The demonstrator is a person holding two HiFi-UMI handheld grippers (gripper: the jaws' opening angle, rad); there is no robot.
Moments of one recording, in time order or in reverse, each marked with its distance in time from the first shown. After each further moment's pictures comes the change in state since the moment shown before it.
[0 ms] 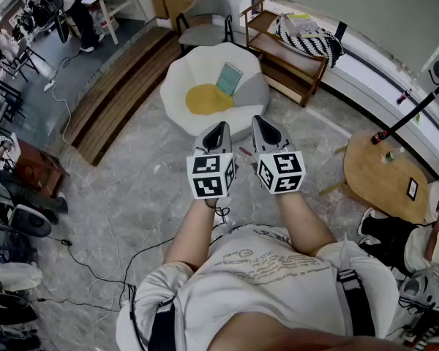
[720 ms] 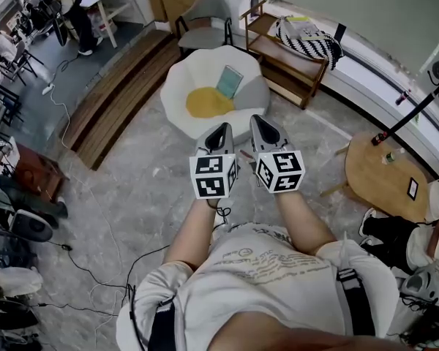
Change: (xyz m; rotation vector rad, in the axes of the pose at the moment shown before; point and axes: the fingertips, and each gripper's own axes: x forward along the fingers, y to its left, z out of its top) left arm 0.001 0.011 0.005 0.015 0.003 -0.025; right arm 0.015 0.015 0.010 0.028 -0.014 -0.004
